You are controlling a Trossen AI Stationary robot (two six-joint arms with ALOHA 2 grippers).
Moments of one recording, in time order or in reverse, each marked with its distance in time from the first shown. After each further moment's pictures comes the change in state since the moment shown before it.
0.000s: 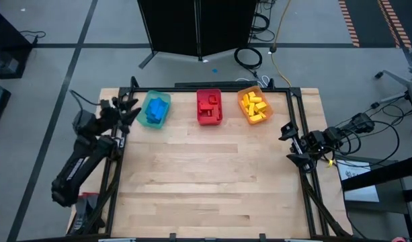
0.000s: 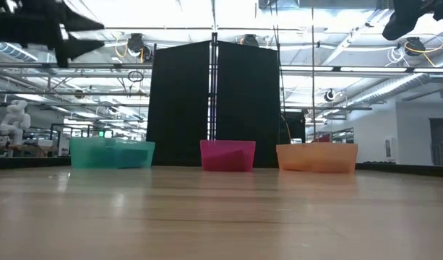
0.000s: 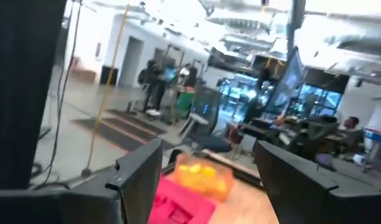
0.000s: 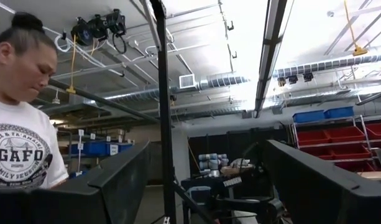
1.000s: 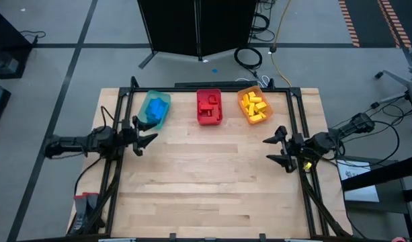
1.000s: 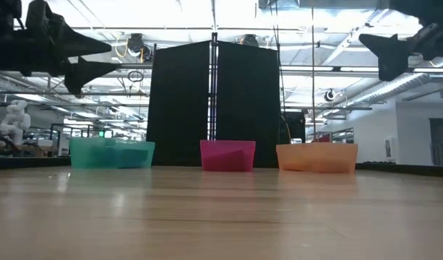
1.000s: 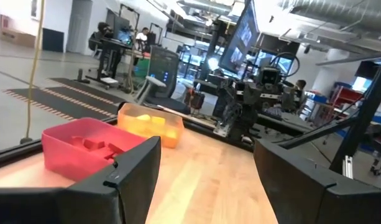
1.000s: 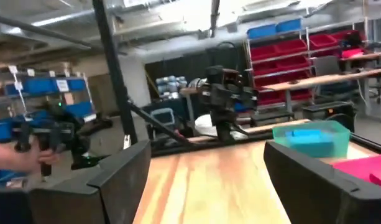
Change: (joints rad) left arm -1.029 0.002 -0.261 0.170 -0.798 0.133; right arm -0.002 0.001 0.000 -0.385 0.210 0.160
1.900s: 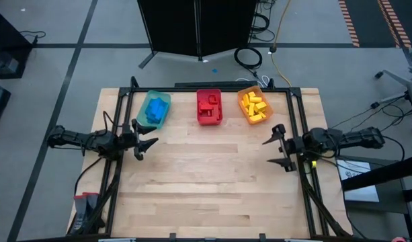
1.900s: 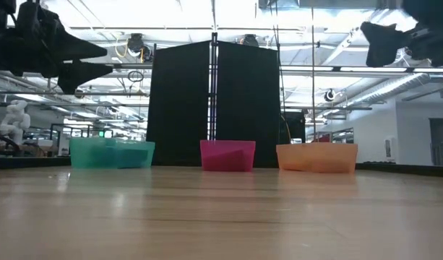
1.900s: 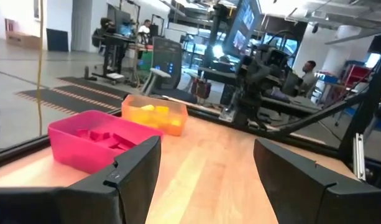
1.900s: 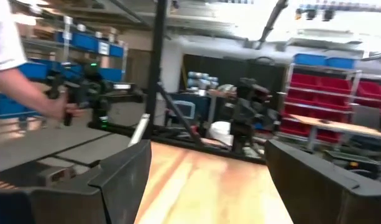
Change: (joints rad) left arm -0.220 0.006 -0.001 -0.046 -0.224 0.073; right arm -0.321 0.007 0.000 -0.005 -0.527 -0.244
